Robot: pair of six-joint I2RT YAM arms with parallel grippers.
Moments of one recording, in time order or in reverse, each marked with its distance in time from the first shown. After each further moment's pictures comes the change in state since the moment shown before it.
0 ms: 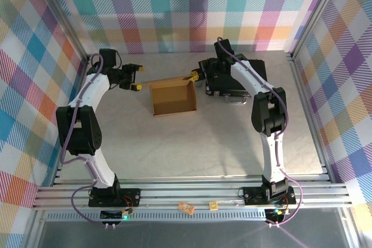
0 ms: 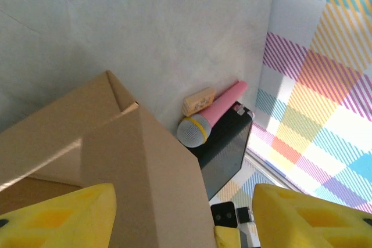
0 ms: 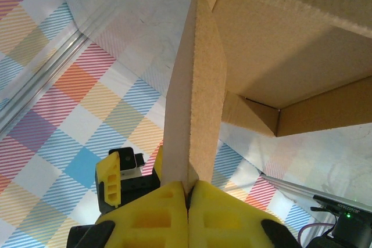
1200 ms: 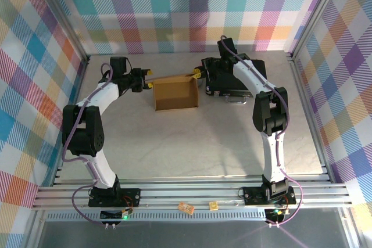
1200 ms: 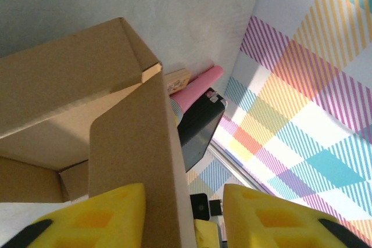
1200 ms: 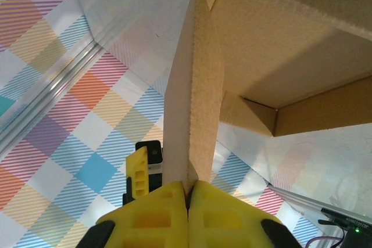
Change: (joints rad) left arm -0.075 -0.008 -0.193 0.365 0.021 -0.304; right arm -0.023 0.000 -0.001 0.034 0.016 -0.002
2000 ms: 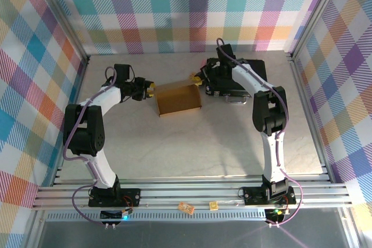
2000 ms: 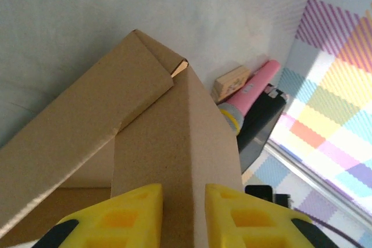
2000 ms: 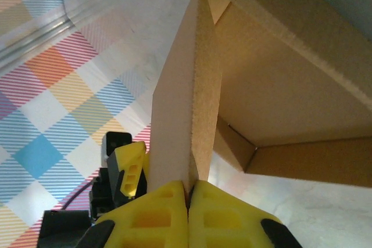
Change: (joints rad) left arm -0.011 0.008 -0.080 -0.053 -0.006 0.245; right arm 0.004 0.000 -0.107 0.042 -0.001 -0.304
